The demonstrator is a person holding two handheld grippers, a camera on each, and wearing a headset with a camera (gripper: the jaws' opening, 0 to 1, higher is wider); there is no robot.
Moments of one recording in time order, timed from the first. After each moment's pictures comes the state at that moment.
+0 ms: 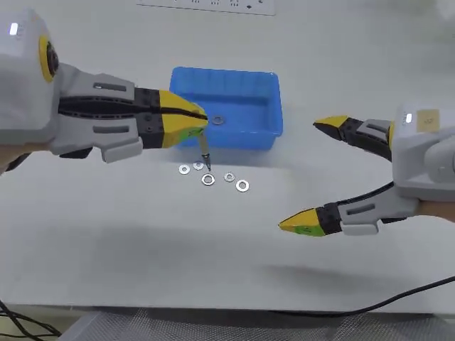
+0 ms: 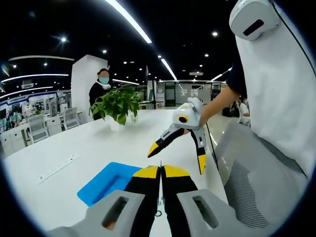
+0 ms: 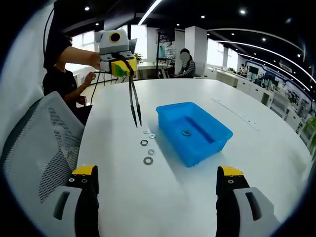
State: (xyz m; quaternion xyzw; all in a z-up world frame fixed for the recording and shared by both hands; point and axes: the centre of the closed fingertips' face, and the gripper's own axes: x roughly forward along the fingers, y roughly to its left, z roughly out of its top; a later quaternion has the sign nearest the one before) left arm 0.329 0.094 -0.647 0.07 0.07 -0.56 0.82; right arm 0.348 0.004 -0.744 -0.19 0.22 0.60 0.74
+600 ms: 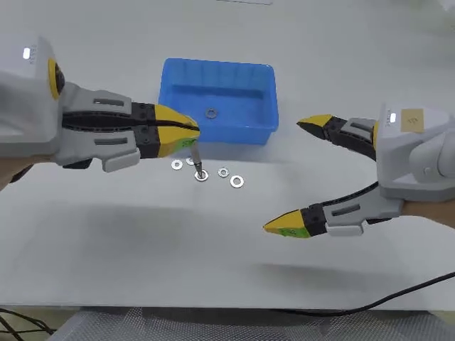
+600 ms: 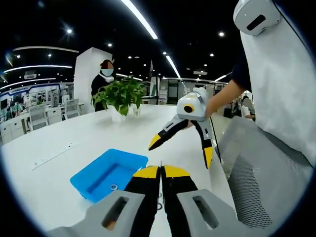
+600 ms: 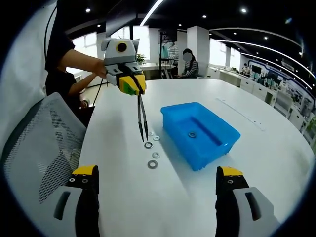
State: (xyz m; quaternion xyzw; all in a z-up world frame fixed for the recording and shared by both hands) left arm 0.340 0.096 -0.682 0.05 0.10 -0.56 0.82; right arm 0.346 0.015 -0.750 -0.18 0.22 0.61 0.74
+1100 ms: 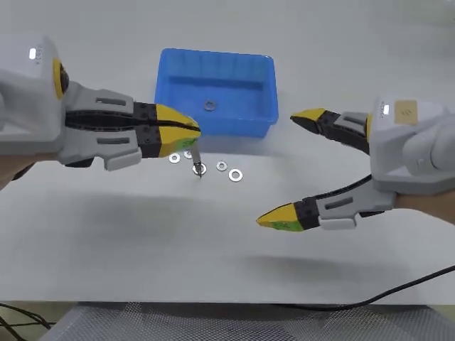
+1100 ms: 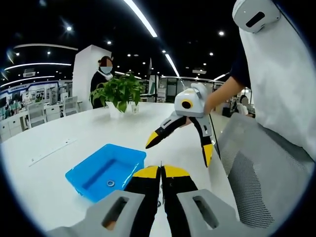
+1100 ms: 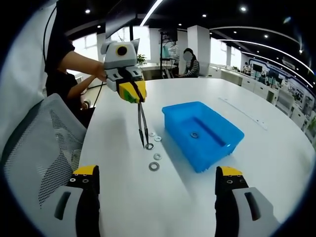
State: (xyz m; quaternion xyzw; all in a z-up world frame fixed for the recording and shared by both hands) left arm 0.337 0.095 -0.695 0.05 0.11 -0.56 0.82; right arm 0.345 0.023 -0.755 -0.18 0.23 0.62 0.73
